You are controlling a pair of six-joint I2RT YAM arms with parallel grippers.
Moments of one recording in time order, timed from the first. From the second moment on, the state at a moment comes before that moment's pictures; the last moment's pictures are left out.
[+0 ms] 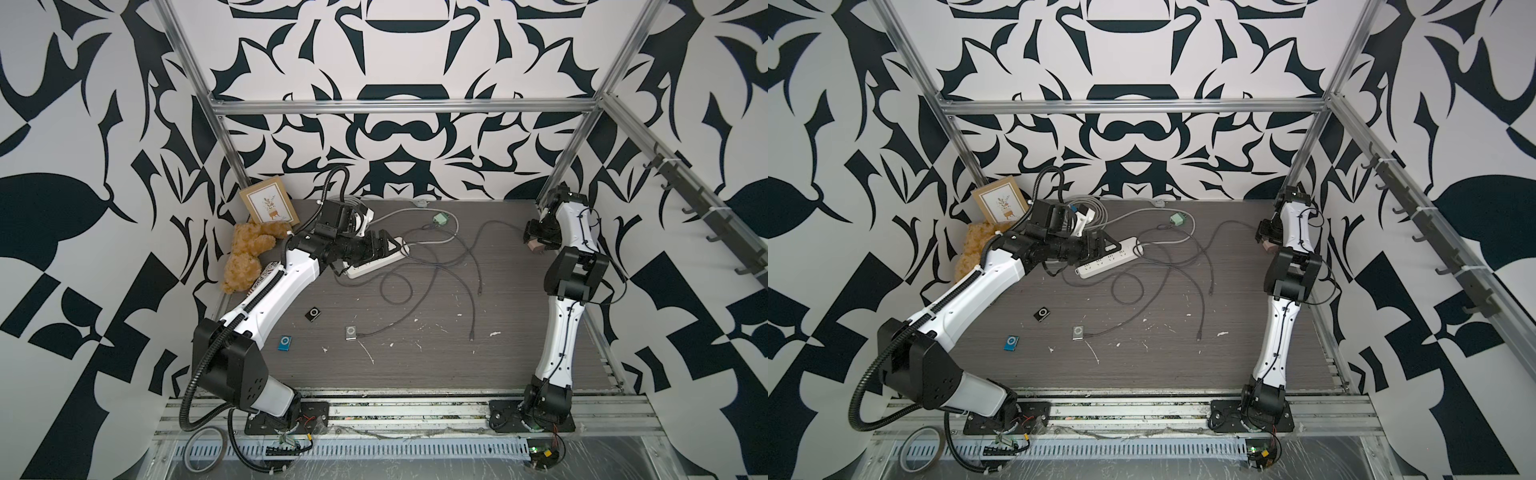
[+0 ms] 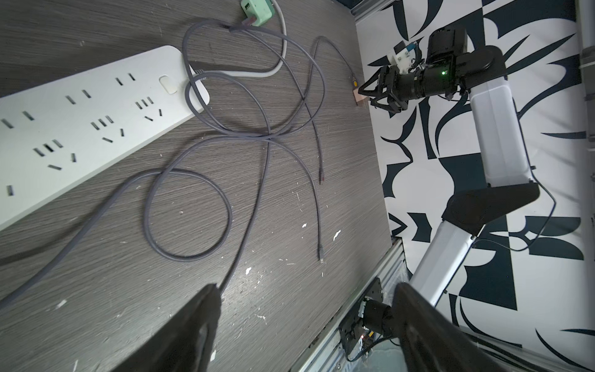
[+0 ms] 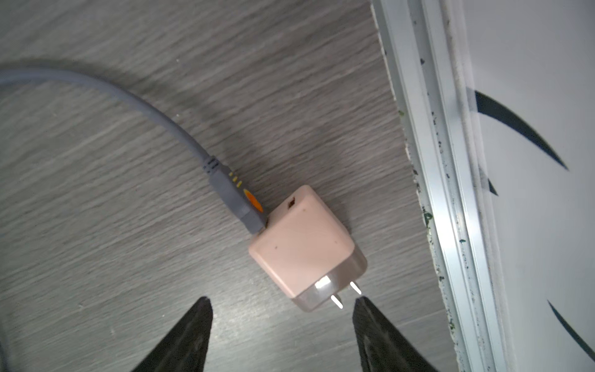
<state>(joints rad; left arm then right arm) -0.44 1.50 1.35 -0.58 0.59 -0.58 -0.30 2.59 2.54 -1.30 0.01 0.11</state>
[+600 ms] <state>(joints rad) -0.43 1.50 1.35 -0.55 0.65 -0.60 -0.30 2.67 2.58 -1.23 0.06 -0.01</state>
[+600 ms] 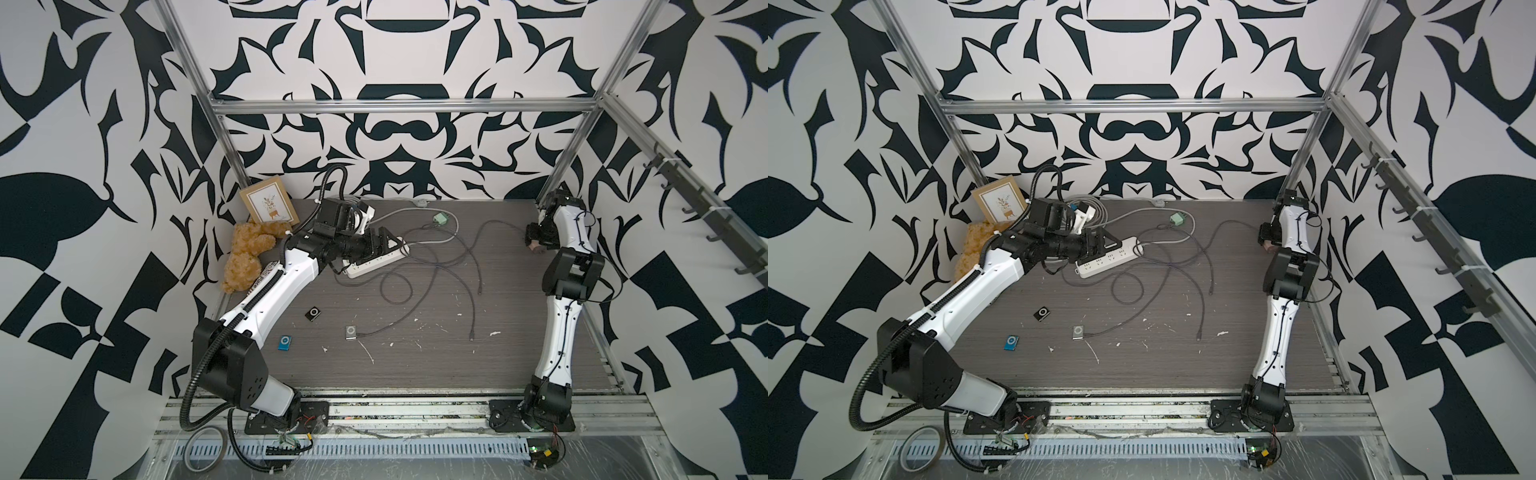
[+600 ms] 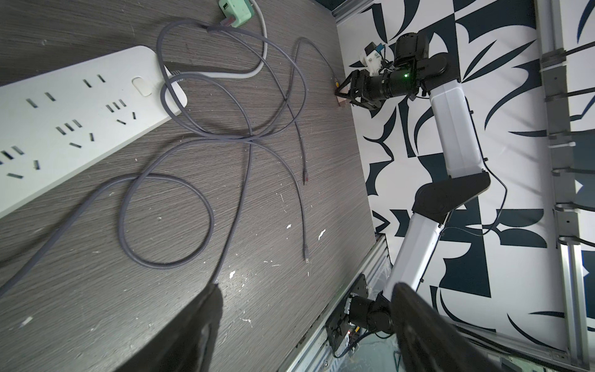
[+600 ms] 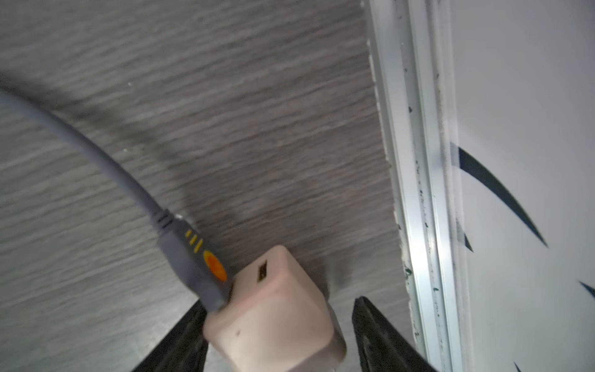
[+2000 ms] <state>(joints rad) -0.61 1.78 1.19 0.34 0.68 -0.71 0.37 1.64 1.72 -0.89 -0.21 0.74</state>
